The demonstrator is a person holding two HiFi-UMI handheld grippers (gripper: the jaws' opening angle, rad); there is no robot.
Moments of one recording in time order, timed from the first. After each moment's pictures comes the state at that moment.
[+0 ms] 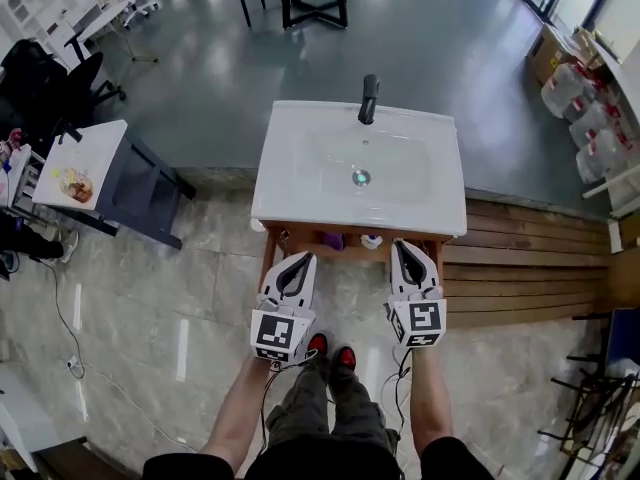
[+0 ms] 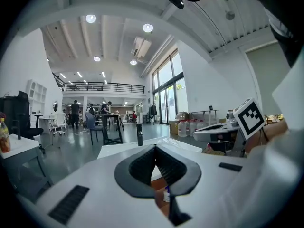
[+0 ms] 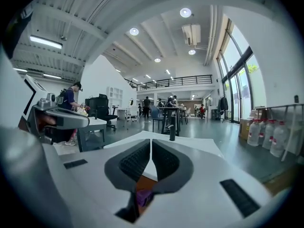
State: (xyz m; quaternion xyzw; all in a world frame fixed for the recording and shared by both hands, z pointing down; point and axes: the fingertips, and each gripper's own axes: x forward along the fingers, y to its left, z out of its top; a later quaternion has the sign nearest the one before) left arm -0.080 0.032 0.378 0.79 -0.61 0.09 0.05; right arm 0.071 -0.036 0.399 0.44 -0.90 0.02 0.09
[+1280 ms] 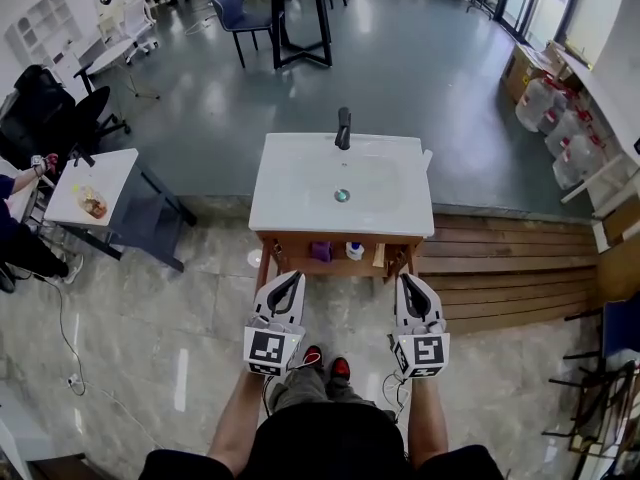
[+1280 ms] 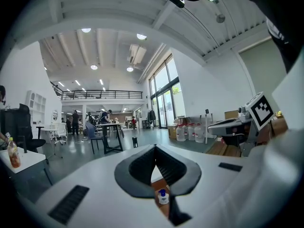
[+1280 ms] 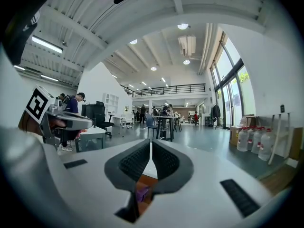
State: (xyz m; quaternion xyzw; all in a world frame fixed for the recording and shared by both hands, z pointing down) left arm -0.035 0.118 0.291 0.79 -0.61 0.08 0.01; right arm 0.161 0.076 0.303 0.47 -0.88 -0.01 0.05
